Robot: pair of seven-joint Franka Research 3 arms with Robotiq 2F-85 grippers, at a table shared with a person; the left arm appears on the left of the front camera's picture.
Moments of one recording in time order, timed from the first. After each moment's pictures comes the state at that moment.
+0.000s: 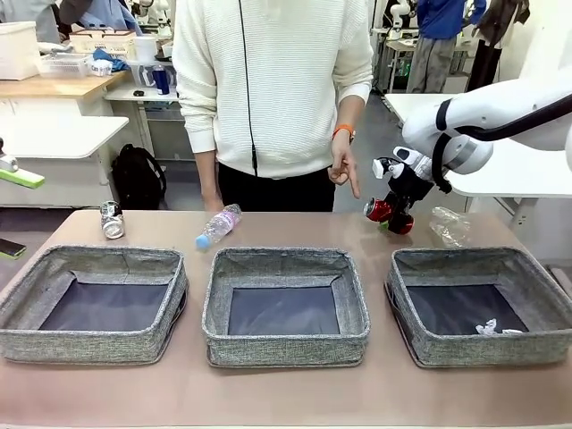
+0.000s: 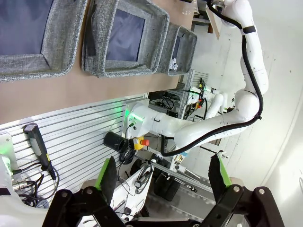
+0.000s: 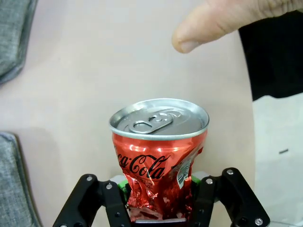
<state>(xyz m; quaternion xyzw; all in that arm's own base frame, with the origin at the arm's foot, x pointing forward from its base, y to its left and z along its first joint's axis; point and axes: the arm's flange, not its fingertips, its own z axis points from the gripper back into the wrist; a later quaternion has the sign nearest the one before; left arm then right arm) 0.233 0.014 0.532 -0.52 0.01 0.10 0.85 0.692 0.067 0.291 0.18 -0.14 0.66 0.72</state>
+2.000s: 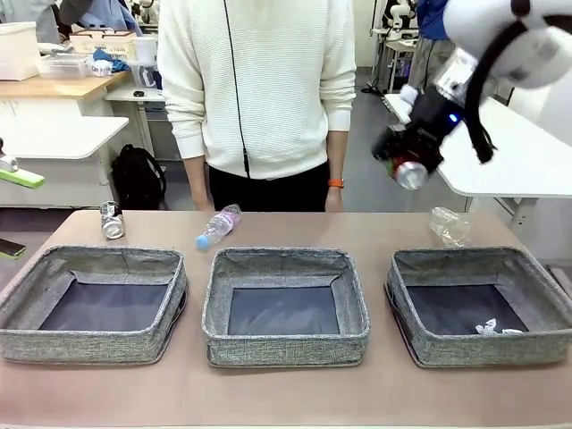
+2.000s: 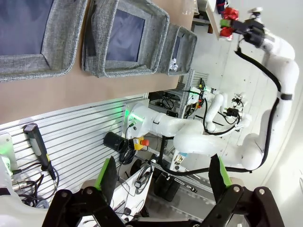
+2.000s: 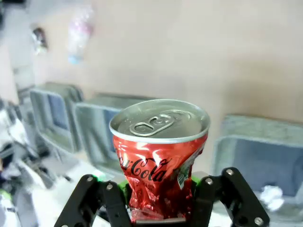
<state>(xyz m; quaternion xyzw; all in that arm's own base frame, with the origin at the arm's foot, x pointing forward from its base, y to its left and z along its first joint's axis) 0.233 0.014 0.532 -0.52 0.01 0.10 0.85 0.518 0.152 0.539 0.24 -0.02 -0.01 0.97</state>
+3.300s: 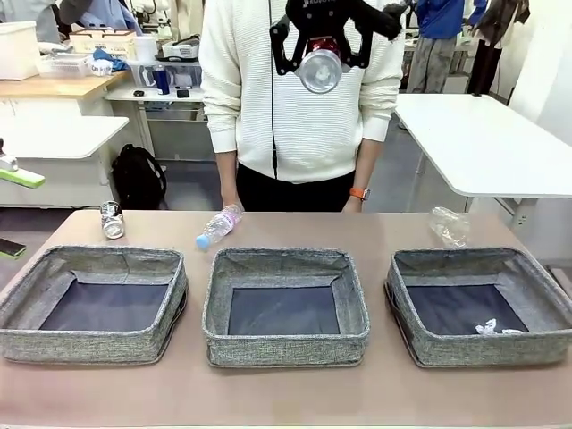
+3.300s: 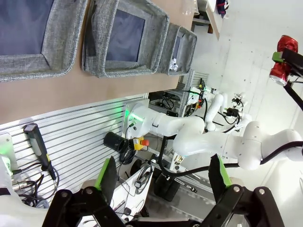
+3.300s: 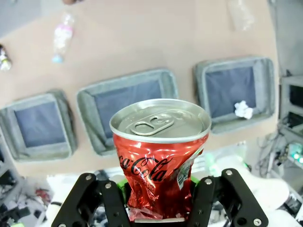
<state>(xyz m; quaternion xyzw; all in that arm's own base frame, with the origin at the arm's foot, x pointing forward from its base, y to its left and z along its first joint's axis) 0.233 0.015 0.532 -0.52 0.01 0.10 0.85 0.412 0.368 0.719 -0.05 -0.06 -0.08 0.99</state>
